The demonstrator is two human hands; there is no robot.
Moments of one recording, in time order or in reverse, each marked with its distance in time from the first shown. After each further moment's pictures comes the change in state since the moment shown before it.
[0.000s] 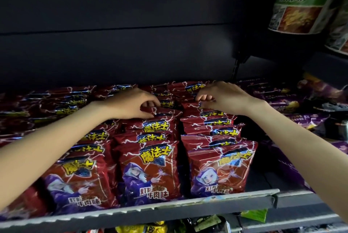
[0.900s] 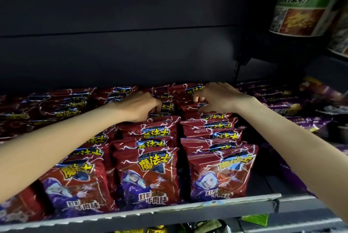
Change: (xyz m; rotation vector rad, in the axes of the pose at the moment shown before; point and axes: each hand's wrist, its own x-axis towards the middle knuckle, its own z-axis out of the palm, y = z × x) left_hand 0.020 0.012 0.007 0.283 -0.069 -0.091; right_hand 0.023 -0.006 0.001 -0.143 -0.117 0.016
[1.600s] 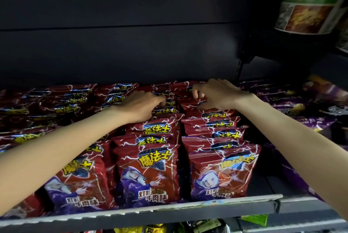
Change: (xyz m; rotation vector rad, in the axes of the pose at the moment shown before) left_hand -0.002 0.014 0.007 -0.015 0.098 -0.062; right_hand 0.008 0.002 0.003 0.022 0.027 -0.028
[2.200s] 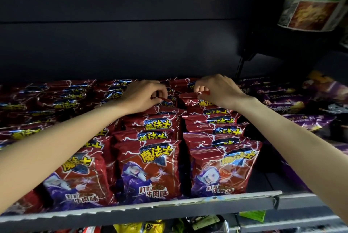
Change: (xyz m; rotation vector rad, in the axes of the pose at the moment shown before) left_hand 0.011 -0.018 0.009 -0.325 0.298 0.112; right_hand -0.003 0.001 0.010 0.112 0.221 0.040
